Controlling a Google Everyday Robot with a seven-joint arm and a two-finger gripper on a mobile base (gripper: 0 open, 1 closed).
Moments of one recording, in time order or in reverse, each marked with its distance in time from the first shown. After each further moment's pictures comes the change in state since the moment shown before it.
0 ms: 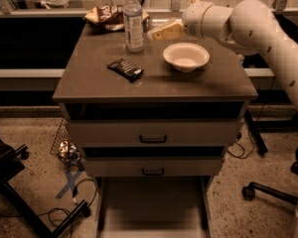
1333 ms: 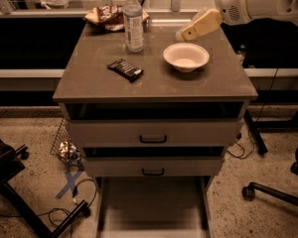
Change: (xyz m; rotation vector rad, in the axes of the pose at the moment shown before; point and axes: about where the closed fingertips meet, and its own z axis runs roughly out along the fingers) arm -0.045 0.024 -0.120 -0.108 0.244 -0.085
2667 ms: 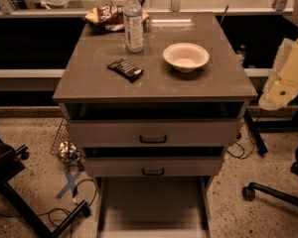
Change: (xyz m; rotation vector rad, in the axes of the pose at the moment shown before) arm -0.007 0.151 -0.218 -0.113 0.732 -0.304
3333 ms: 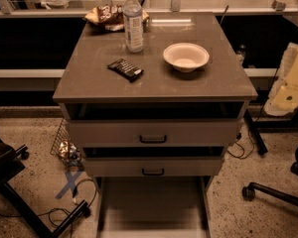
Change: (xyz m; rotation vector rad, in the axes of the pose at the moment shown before) arm 0.008 0.007 -0.002 -0.025 0.016 0.007
